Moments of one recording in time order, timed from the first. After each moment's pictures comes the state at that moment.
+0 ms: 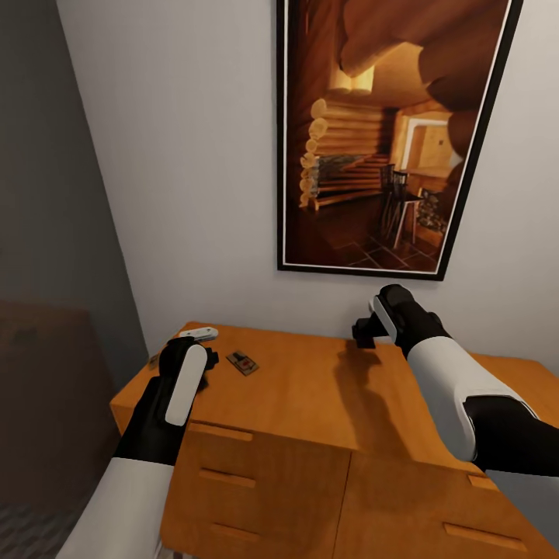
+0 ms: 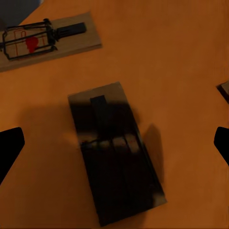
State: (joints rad) left arm -0.70 -0.17 -0.07 -1.35 0.50 1.03 0.91; right arm -1.23 -0.01 0.02 -0.51 0.07 1.04 -0.03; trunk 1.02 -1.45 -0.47
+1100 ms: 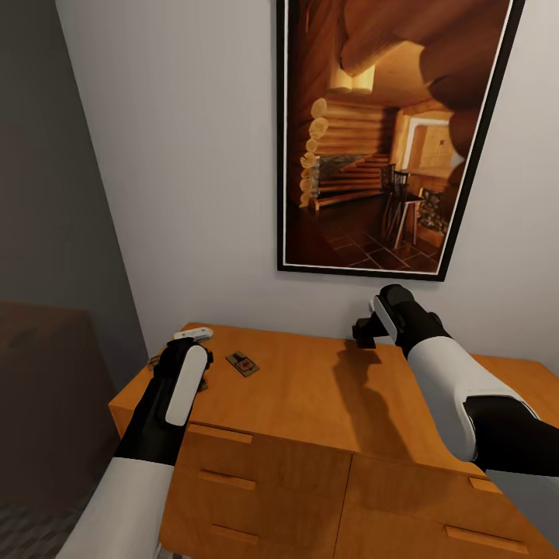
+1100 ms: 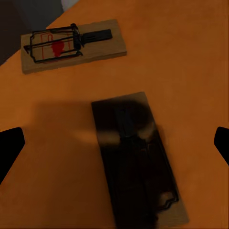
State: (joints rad) left arm -0.70 -0.17 -0.06 -1.34 0.50 0.98 0.98; right arm -1.23 -0.01 0.03 -0.51 0.07 1.04 -0.03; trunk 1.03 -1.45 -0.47
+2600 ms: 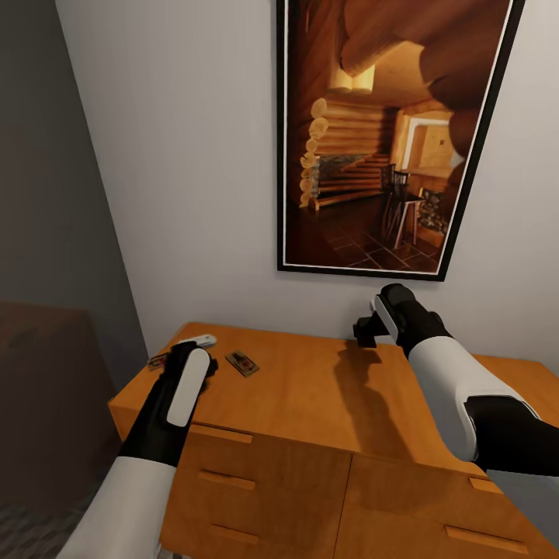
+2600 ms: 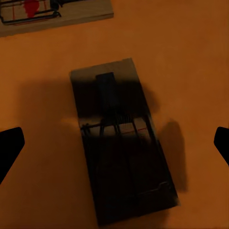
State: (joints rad) left arm -0.70 -0.17 -0.07 -1.28 0.59 0.96 1.01; right arm -1.23 -0.01 0.02 -0.52 0.07 1.04 -0.03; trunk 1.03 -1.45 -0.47
